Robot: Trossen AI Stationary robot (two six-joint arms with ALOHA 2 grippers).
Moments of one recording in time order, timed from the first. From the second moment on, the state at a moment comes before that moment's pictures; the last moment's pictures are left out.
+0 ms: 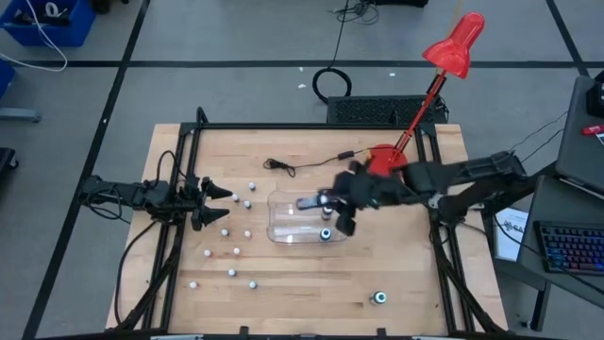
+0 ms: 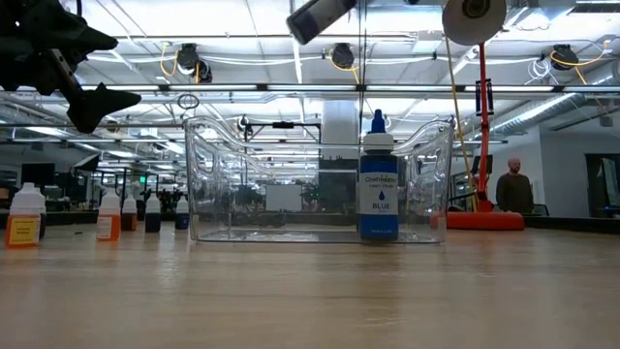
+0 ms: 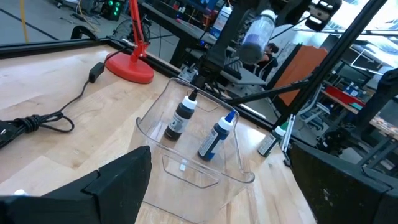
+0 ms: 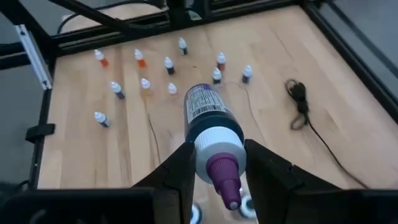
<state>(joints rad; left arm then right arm) -0.21 0.01 0.12 -0.18 -0.23 -0.52 0.18 1.46 1.51 -0.74 0.26 0.33</state>
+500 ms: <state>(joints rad) -0.21 0.01 0.12 -0.18 -0.23 -0.52 0.11 1.92 2.22 -1.40 0.16 0.30</state>
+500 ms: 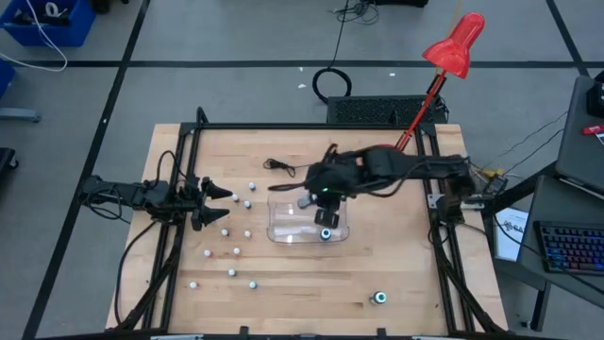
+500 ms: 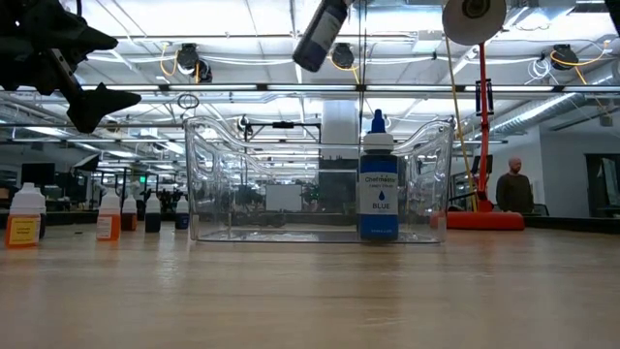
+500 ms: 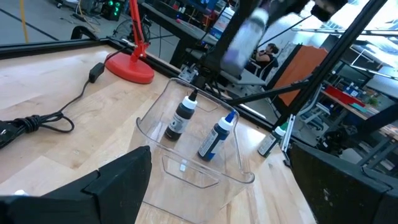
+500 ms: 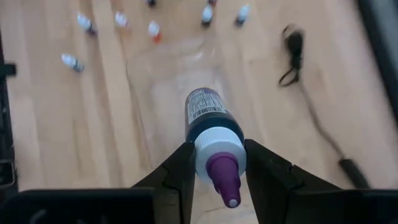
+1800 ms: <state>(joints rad) -0.21 0.01 0.12 -0.18 -0.23 -0.52 0.01 2.24 2.23 -1.52 0.08 0.17</state>
